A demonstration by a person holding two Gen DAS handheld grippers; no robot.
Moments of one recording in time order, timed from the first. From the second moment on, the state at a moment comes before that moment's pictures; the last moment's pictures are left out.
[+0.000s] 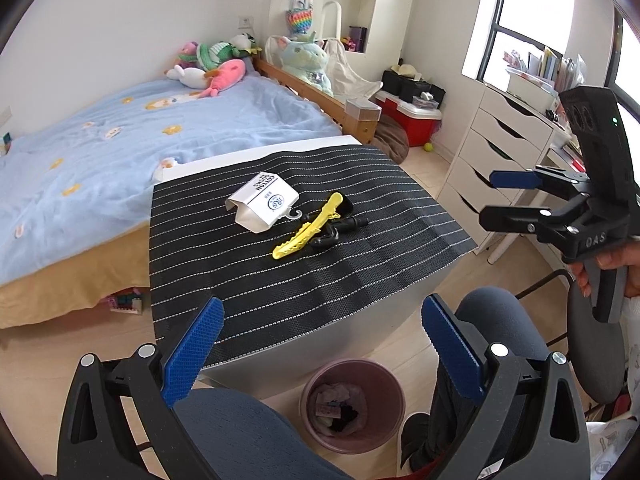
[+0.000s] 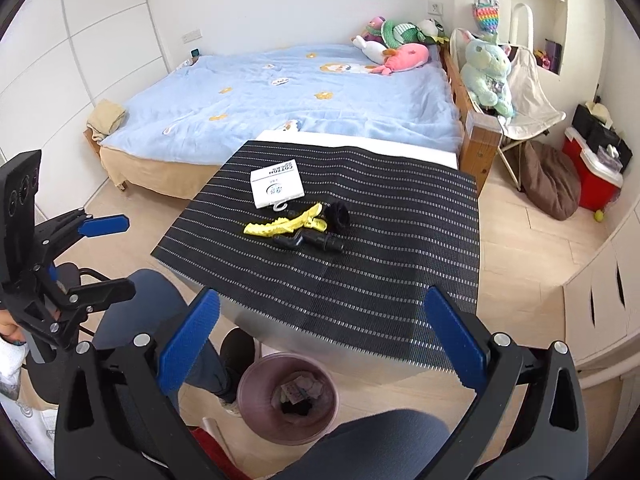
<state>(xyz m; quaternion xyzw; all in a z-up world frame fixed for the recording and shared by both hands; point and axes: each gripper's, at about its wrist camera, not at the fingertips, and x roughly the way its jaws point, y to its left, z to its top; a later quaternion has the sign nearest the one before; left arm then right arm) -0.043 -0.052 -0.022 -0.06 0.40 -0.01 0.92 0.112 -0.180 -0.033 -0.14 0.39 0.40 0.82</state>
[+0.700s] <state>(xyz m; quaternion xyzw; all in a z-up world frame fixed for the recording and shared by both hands) -0.030 -0.038 -0.019 -0.07 0.39 0.01 0.92 0.206 -0.103 -0.095 -0.24 0.44 0.38 0.78</state>
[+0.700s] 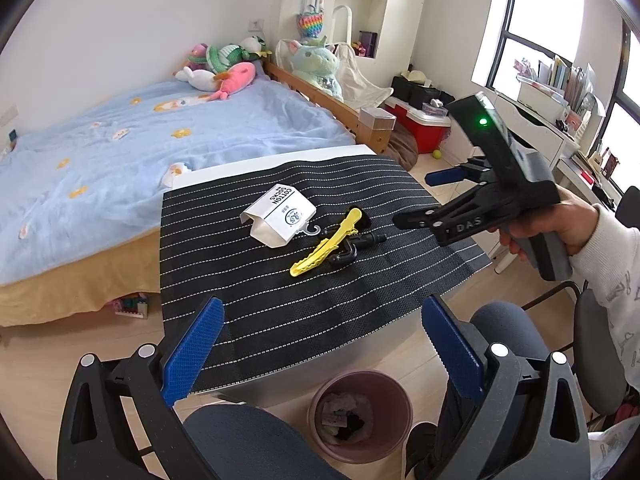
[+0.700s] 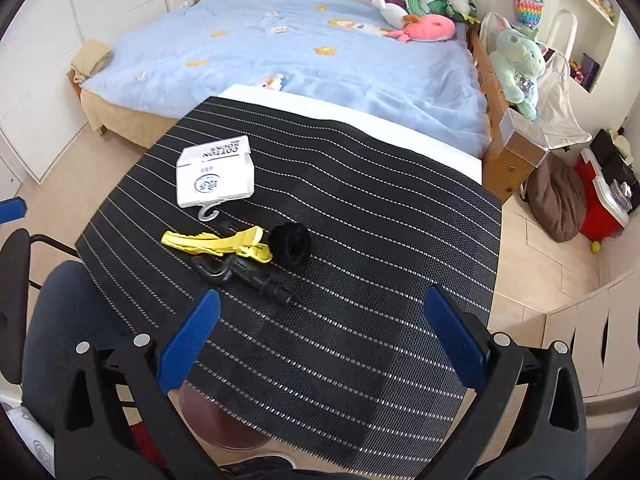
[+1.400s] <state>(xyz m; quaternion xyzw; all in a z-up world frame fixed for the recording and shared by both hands) -0.032 -0.027 -0.027 -0.08 0.40 0.02 0.91 0.225 -0.070 -0.130 -0.26 0.46 0.42 0.74</state>
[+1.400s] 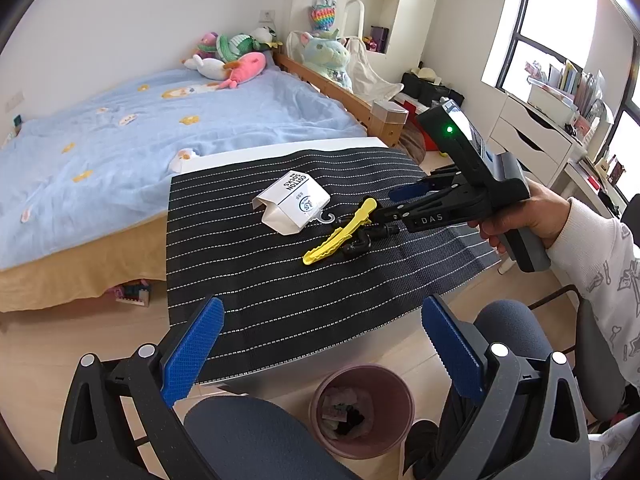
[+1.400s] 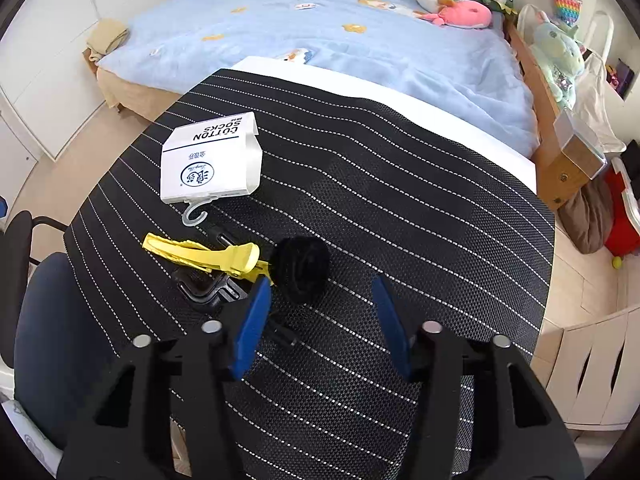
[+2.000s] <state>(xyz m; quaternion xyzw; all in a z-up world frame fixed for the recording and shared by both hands) -0.029 -0.025 -0.027 -0.08 0.40 0.02 0.91 0.224 -0.079 -0.121 -0.21 0.46 0.42 0.75</state>
